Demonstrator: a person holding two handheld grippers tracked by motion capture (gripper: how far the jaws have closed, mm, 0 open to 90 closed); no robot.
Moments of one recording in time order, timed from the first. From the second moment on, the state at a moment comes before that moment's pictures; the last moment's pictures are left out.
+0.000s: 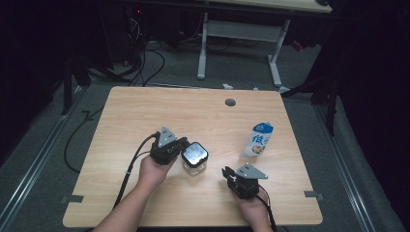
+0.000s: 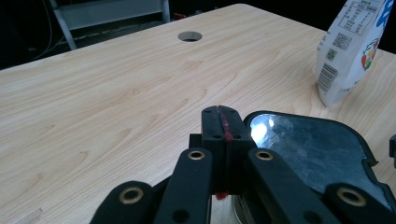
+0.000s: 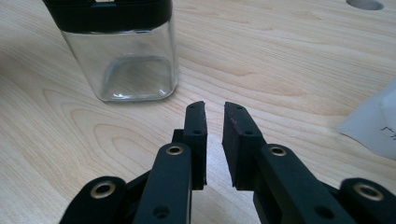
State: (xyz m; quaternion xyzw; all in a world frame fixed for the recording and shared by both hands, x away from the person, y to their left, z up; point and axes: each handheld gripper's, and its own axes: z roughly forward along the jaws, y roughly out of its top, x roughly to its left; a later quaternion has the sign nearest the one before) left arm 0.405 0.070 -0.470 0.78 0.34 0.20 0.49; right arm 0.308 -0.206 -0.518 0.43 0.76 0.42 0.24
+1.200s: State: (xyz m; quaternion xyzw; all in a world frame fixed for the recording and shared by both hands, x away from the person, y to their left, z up) left arm 0.402 0.070 -0.473 0.77 0.34 0.20 0.50; right arm 0.334 -0.172 -0.501 0.40 0.76 0.44 0.26
